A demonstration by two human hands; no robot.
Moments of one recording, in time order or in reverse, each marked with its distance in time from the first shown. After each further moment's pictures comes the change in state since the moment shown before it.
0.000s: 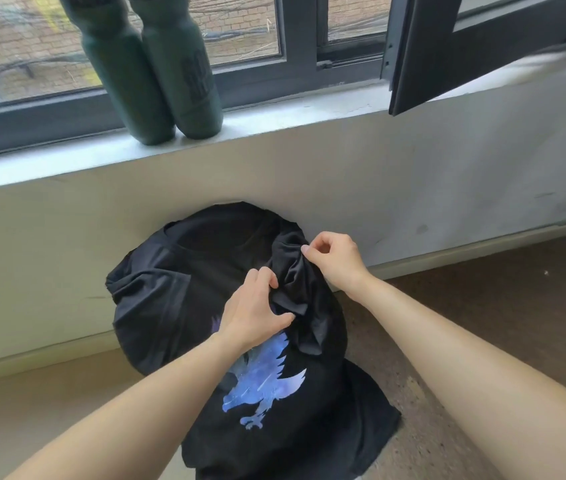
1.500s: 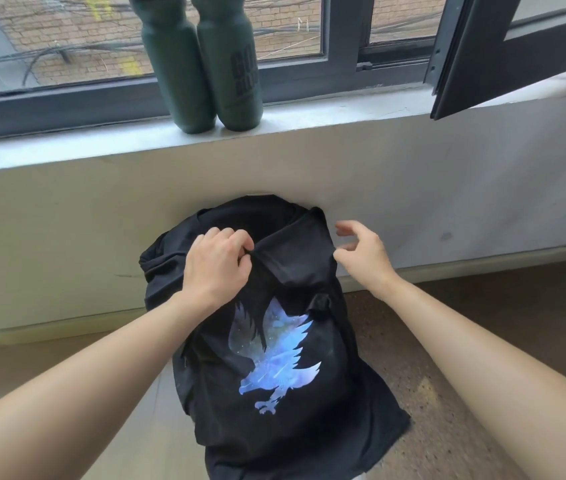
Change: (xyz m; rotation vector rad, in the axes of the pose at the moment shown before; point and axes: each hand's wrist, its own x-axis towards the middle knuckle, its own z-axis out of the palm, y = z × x) left_hand 0.006 -0.048 -0.078 0.283 0.469 0.170; right_hand -0.001 -0.006 -0.009 0.024 -0.056 -0.040
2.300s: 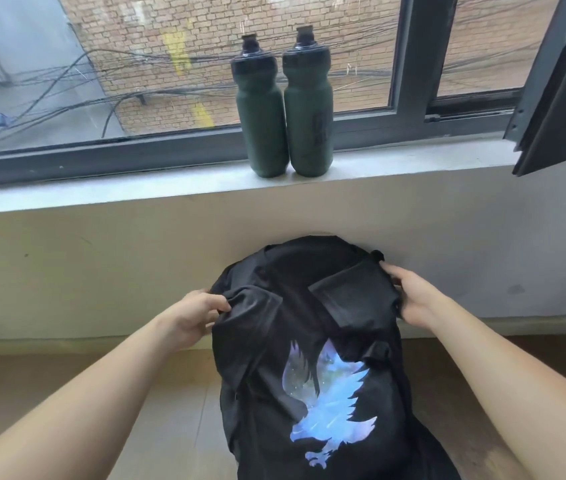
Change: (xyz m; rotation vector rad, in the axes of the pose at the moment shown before) left_hand -0.032 -0.125 -0.036 -1.124 -0.438 -1.123; right_hand 0.050 -0.002 0.024 0.647 -0.278 0.586
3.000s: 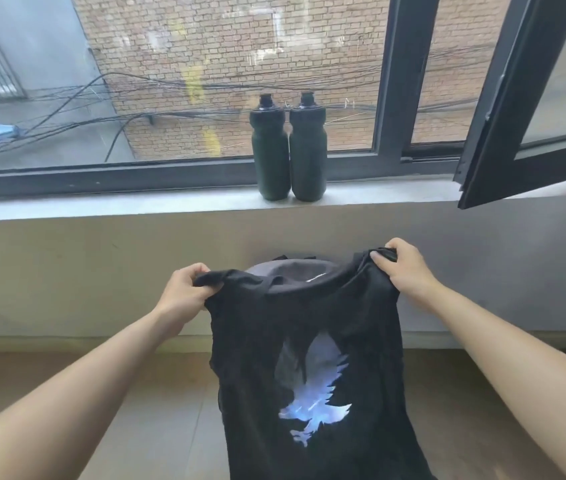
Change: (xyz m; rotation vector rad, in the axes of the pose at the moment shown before) left_hand -0.090 0.030 -0.008 0.213 0.230 0.522; right_hand -0.098 -0.065 0.020 -0.773 0.280 -0.679
